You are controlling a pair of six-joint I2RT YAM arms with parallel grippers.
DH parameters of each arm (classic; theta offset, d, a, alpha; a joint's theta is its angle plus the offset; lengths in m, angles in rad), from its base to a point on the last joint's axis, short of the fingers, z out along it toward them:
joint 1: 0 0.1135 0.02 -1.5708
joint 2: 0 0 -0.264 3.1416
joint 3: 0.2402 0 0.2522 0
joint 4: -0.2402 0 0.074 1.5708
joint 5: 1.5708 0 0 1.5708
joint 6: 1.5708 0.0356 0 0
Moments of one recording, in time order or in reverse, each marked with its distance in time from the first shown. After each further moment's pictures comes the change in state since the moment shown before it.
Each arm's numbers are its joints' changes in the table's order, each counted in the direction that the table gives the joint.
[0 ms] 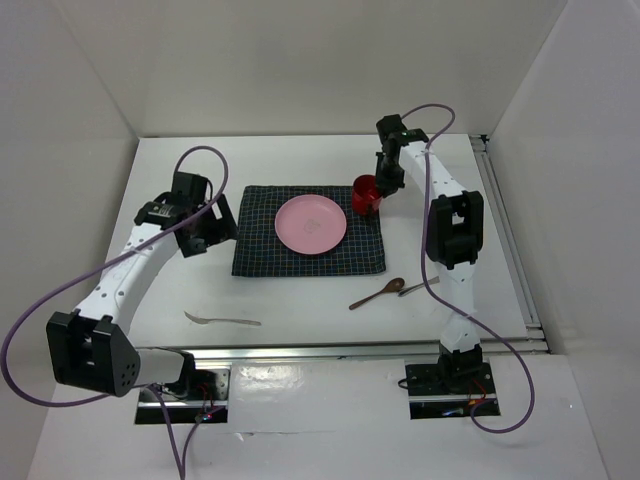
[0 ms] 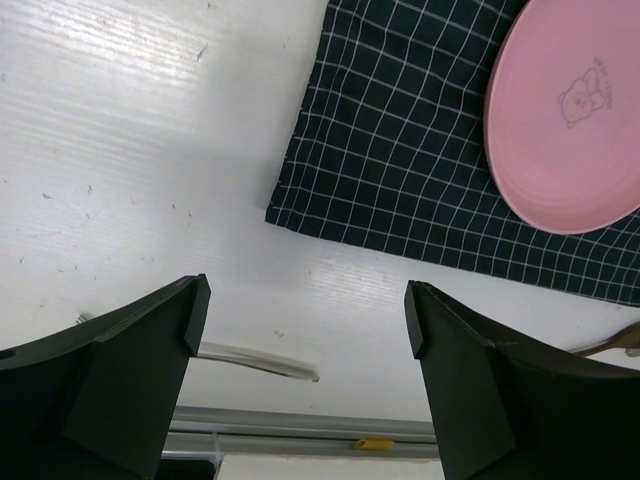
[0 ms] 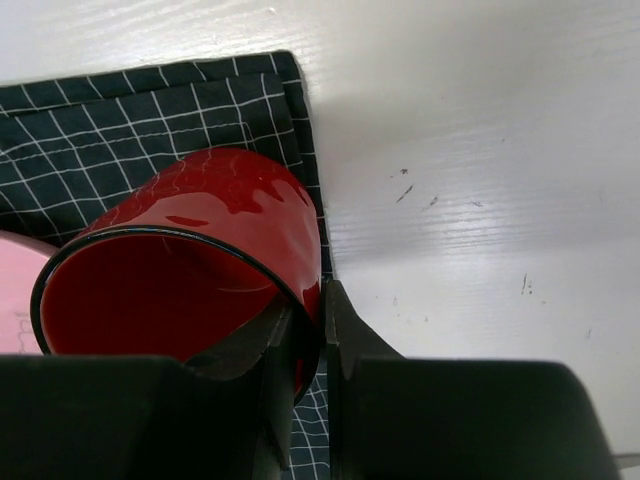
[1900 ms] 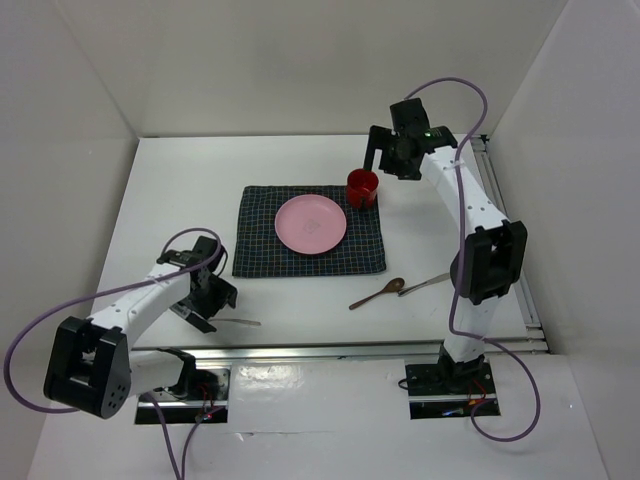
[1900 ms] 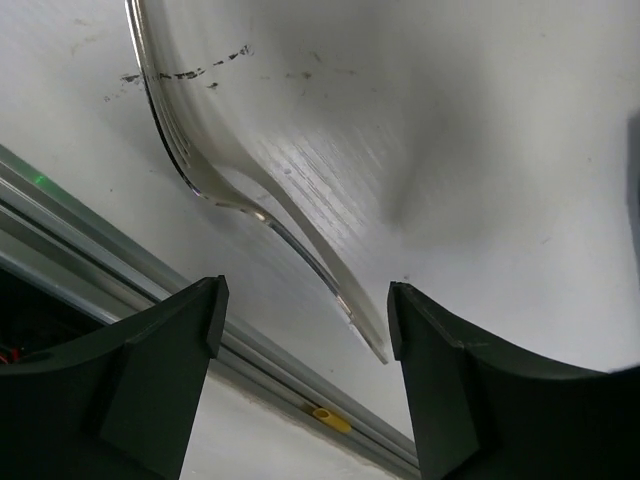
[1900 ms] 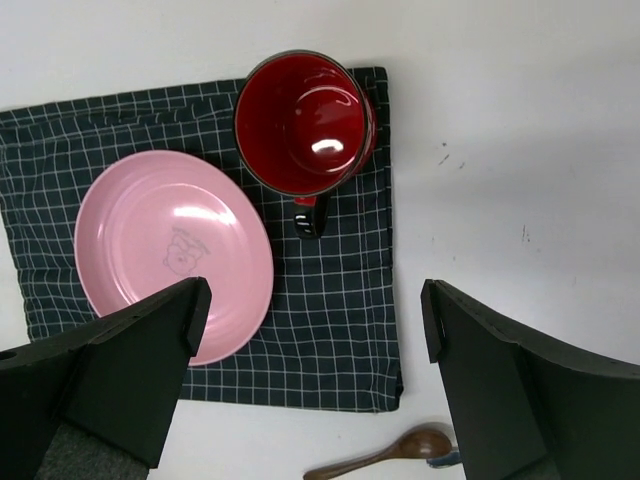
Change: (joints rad) left arm -0.100 -0.106 -0.470 -0.133 -0.040 -0.735; right arm 0.045 -0.423 -0.243 0.143 -0.019 0.016
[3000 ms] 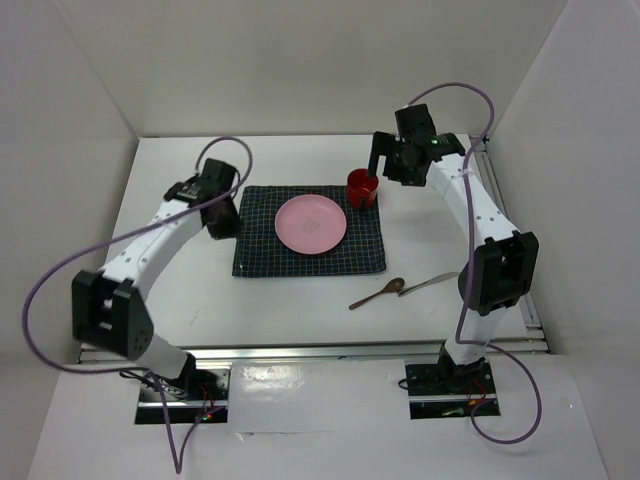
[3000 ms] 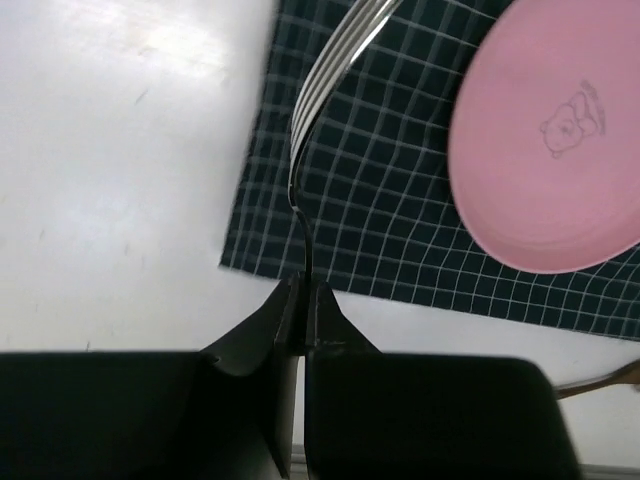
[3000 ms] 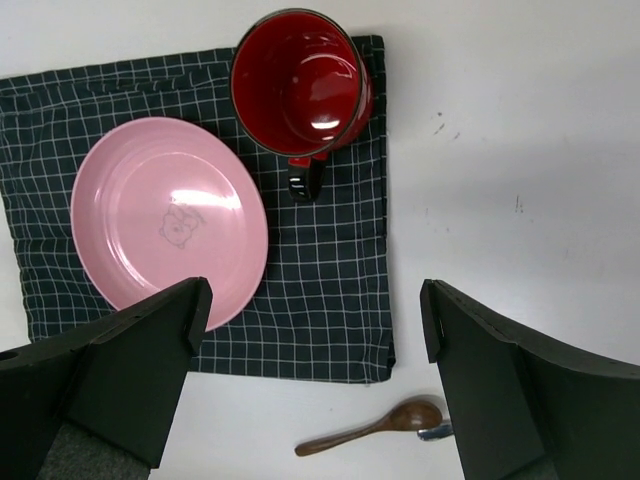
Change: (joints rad) left arm -0.004 0.248 0.570 0.093 -0.075 0.597; right arm 0.001 -0.098 -0.103 0.007 -0.014 -0.013
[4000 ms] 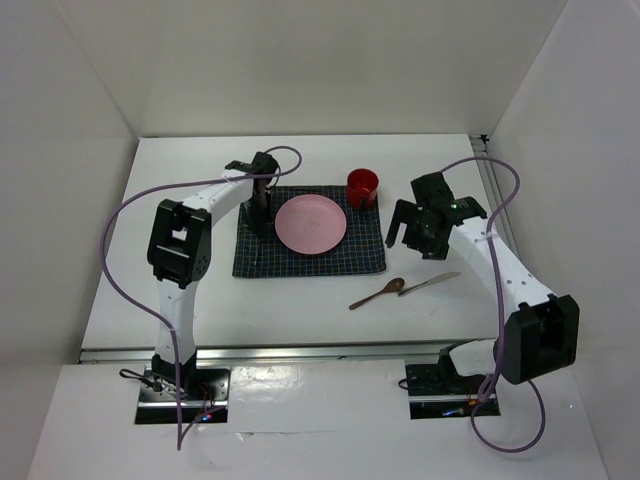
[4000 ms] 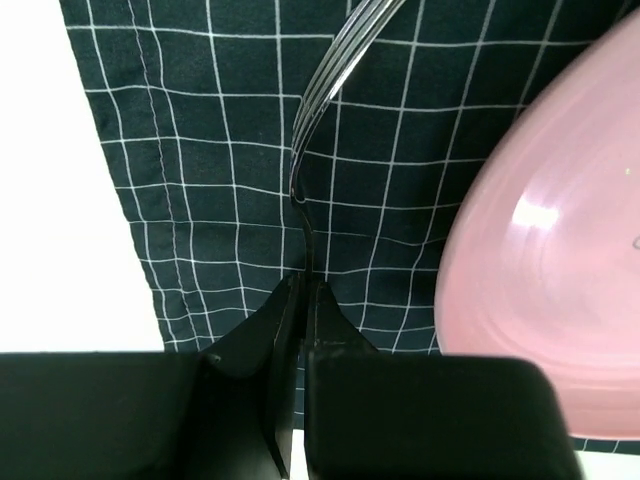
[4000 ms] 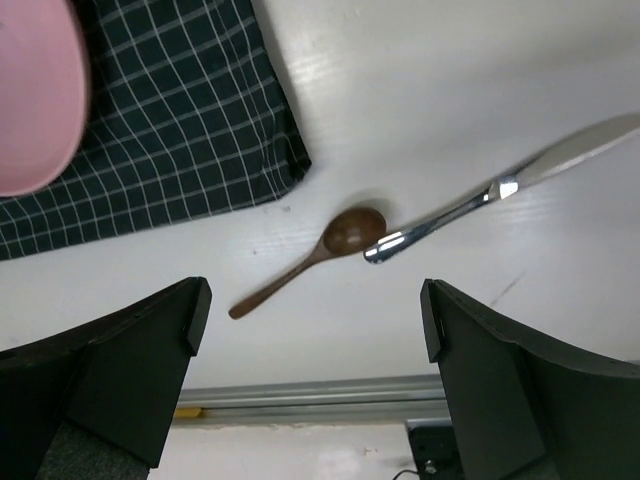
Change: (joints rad) left arm -0.053 0.699 0.476 -0.047 0.057 0.298; right arm -0.005 -0.431 -0.612 -0.060 0.031 0.167
